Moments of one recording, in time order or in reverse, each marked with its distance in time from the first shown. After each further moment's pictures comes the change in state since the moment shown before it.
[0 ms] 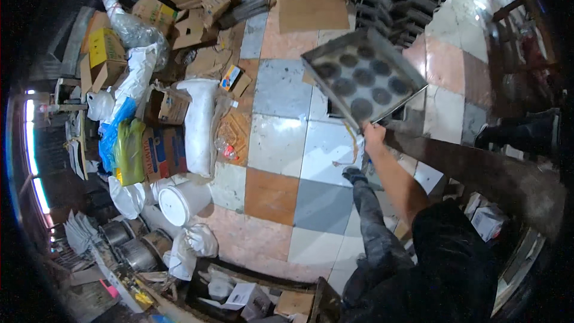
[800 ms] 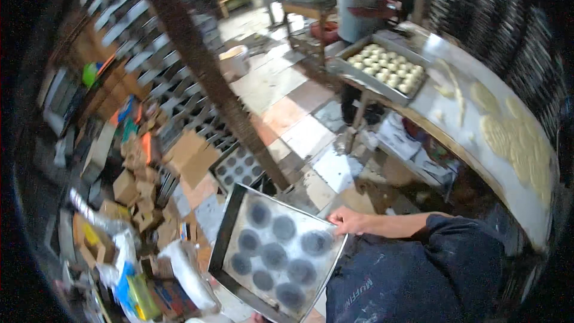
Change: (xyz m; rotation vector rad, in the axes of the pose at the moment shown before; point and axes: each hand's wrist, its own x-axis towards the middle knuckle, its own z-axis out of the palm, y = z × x) left_hand -0.056 0.180 -0.165 -0.150 -0.701 0.605; right_hand -0.522 0.029 -0.515 -0.103 -0.555 -0.517
